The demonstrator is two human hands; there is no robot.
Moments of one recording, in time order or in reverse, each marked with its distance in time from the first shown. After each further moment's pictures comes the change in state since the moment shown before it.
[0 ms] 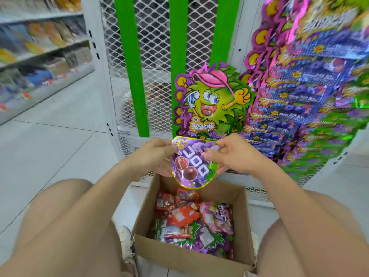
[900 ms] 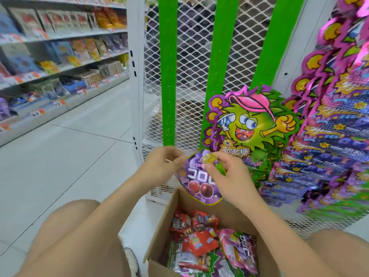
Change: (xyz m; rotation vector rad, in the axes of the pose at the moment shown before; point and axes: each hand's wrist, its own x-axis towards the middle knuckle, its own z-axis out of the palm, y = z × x) left_hand 0.020 -0.016 -0.053 0.285 0.365 0.209; right_hand 0.048 -0.021 0.079 -0.060 0.326 -0.302
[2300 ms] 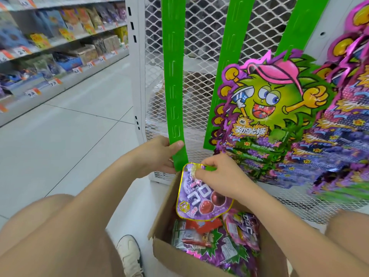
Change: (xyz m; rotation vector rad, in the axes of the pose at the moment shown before) left_hand 0.002 -0.024 -0.017 -0.320 -0.296 -0.362; right_hand -0.005 0.002 0.045 -0.145 -0.336 0.149
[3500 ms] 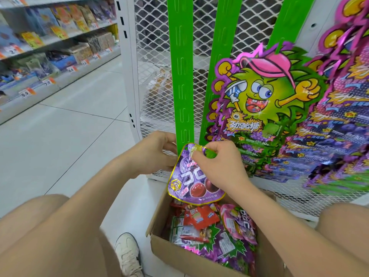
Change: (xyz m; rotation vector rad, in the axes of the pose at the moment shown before) left_hand -0.014 0.001 0.003 0.281 -0.105 0.295; right_hand -0.007 -0.015 -0.003 0.088 0.375 -0.013
